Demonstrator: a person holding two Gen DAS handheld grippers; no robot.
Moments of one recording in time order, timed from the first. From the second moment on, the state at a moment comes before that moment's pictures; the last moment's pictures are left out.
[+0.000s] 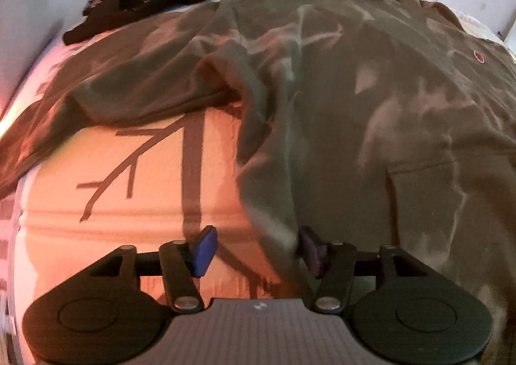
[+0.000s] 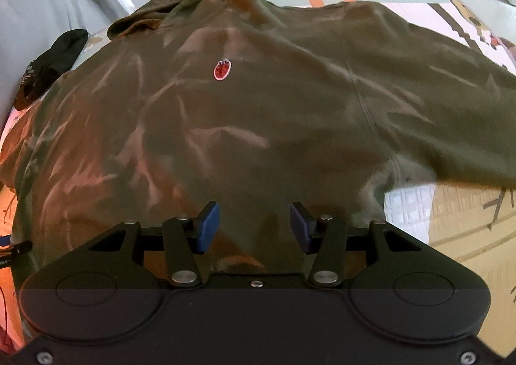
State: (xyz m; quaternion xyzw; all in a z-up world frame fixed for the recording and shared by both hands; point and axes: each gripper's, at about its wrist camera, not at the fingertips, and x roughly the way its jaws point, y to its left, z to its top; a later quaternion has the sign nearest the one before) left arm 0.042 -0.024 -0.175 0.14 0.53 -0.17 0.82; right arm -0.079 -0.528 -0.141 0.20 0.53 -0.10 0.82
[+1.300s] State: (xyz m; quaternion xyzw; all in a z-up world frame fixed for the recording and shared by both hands) left arm -0.064 -0.033 -0.171 0.21 0.55 -0.26 0.77; right arm -0.282 -0.509 -0.174 0.11 0.59 -0.03 0.80
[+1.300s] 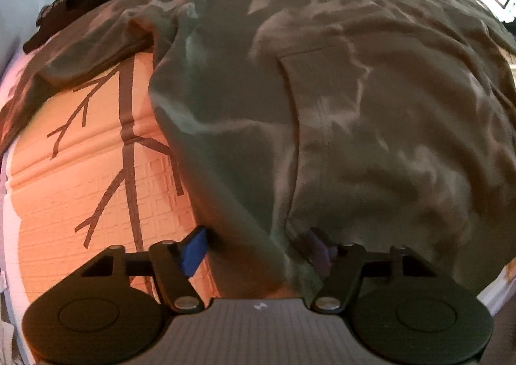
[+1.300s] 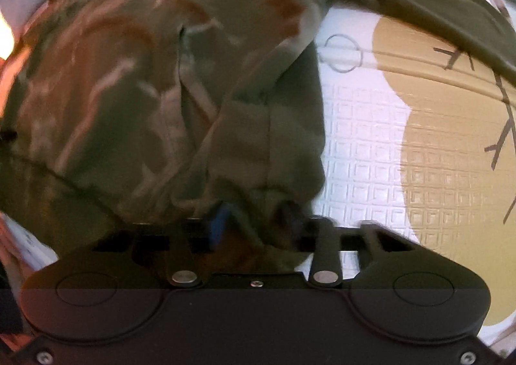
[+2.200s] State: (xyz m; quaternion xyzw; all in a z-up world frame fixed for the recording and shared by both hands) left arm -0.071 0.000 -0.155 0.22 0.57 -0.25 0.75; right arm -0.315 -0.541 -0.165 0.20 0.63 -0.11 0.74
